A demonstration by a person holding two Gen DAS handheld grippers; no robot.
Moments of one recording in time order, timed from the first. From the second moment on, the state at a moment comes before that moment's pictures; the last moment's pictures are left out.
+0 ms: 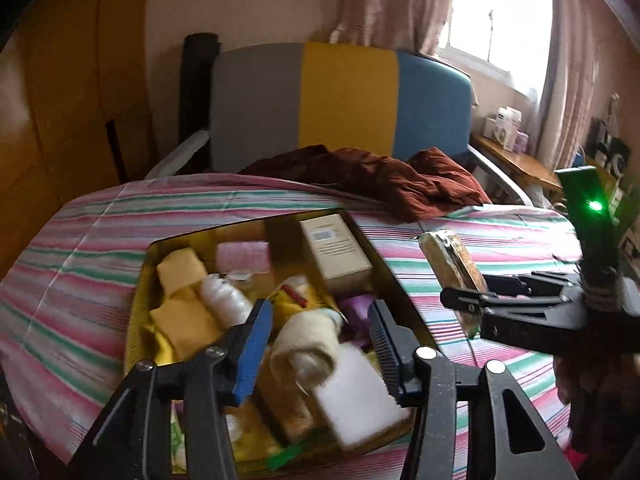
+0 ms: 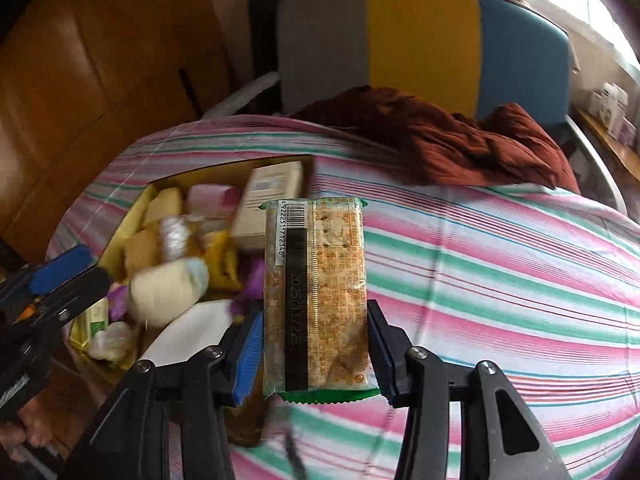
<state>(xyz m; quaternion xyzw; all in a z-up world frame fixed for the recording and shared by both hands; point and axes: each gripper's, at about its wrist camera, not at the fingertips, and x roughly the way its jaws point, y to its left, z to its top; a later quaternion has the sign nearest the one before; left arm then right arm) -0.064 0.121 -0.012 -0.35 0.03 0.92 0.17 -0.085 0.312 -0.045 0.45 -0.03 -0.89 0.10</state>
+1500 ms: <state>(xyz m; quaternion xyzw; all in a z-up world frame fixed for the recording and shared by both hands) -0.031 0.041 -0.012 -0.34 0.02 0.94 0.02 -0.030 0.228 -0.036 0.41 0.00 -0.91 0.05</state>
